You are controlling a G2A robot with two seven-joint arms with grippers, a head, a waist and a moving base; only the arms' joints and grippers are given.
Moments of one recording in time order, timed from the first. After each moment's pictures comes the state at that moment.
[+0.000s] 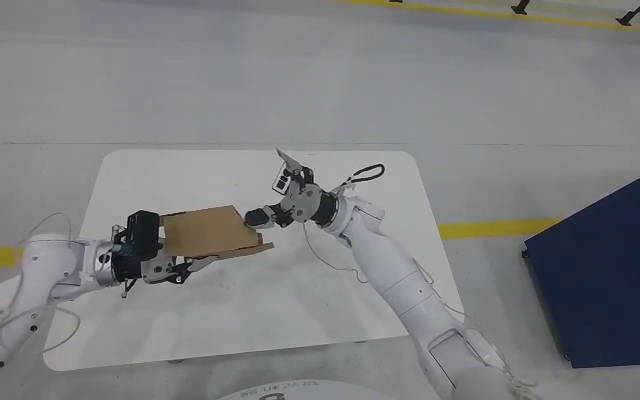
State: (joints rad) left arm 1.23 -0.74 -0.93 -1.63 1.30 -1.01 0.51; right arm -1.20 -1.27 1.10 -1.35 1.23 0.41 1.11
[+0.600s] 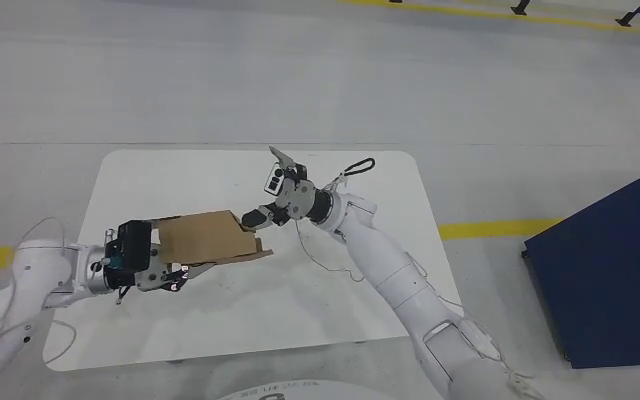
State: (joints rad) left arm 1.30 -0.73 -1.00 -1.70 1.38 -1.01 0.58; right arm -1.14 -1.28 1.06 -1.27 1.29 0.49 1.15
